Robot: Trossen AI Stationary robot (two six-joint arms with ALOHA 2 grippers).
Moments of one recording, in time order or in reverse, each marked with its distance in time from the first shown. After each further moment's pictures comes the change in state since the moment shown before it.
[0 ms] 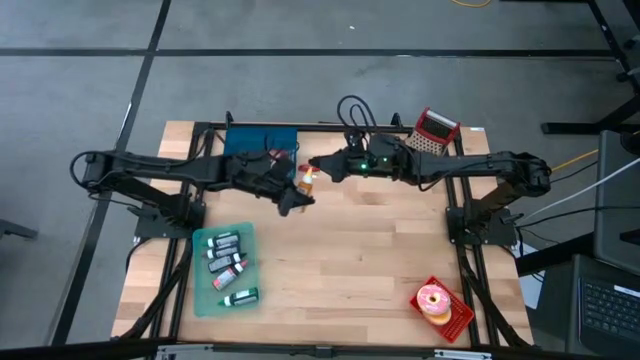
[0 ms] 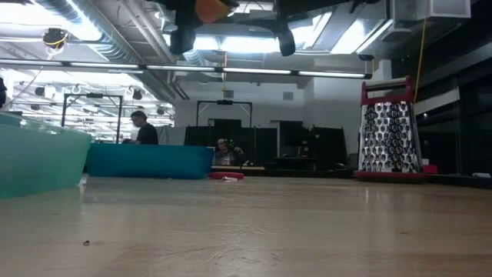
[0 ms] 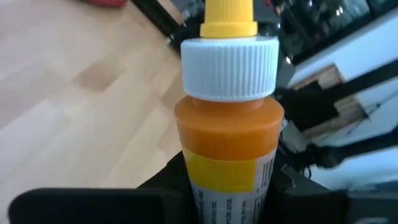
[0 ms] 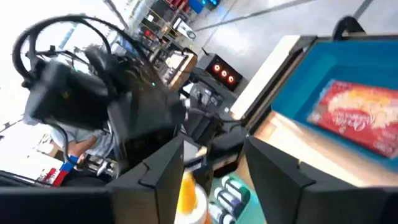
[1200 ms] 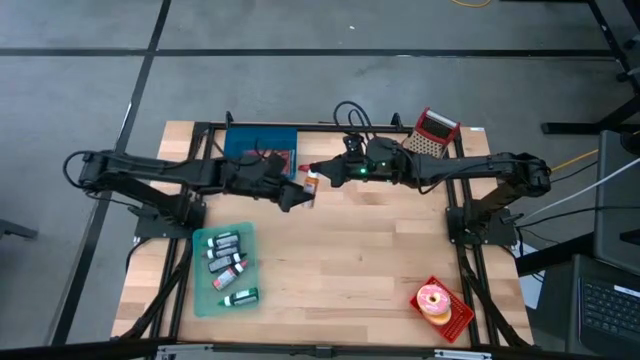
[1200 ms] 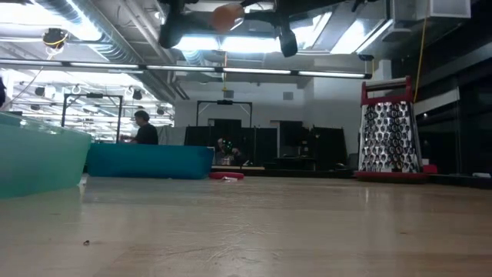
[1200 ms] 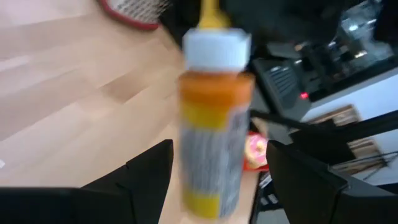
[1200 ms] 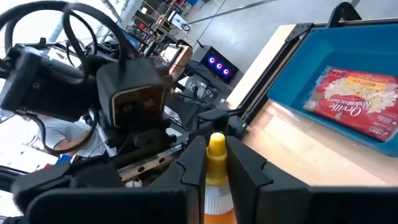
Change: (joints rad) left arm -0.061 -0.048 0.000 -0.053 -0.212 -0.121; right arm 0.028 0.000 -0.001 -0.029 0.018 0.008
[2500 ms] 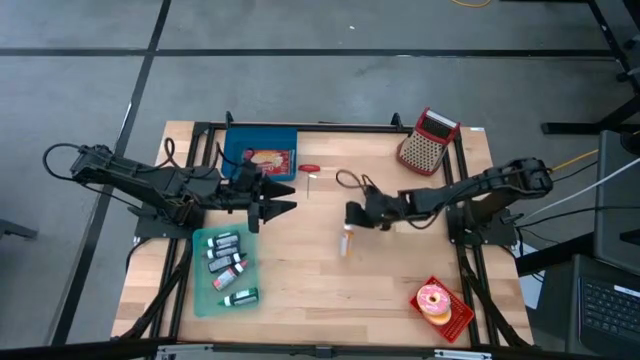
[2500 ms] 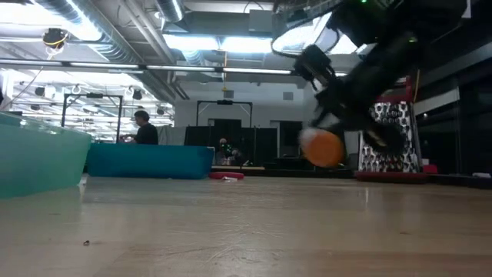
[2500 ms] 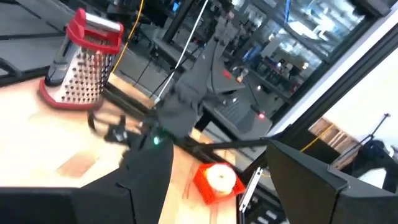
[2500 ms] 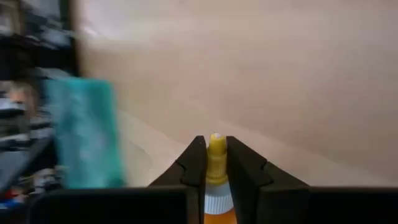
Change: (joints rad) left arm -0.253 -0.161 0.001 0.147 -0.270 0.282; right arm 0.181 0.000 -0.478 -0.126 0.042 0.637
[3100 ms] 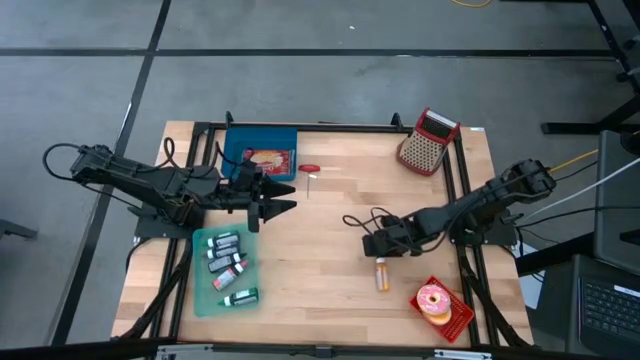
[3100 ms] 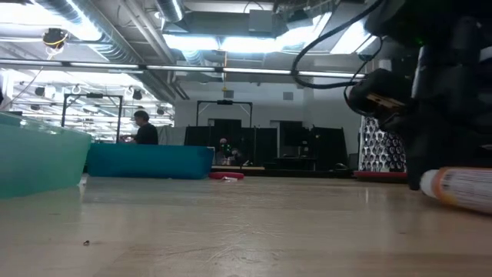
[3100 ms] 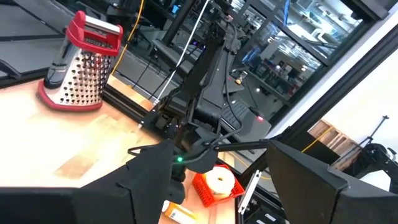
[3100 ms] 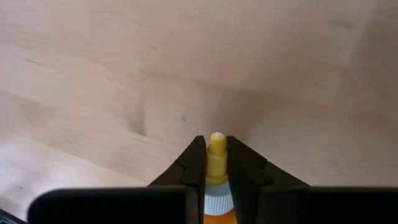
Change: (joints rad) left arm 0.000 0.000 0.000 0.008 -0.002 0.000; right arm 0.241 0.000 0.000 -0.396 -0.126 0.225
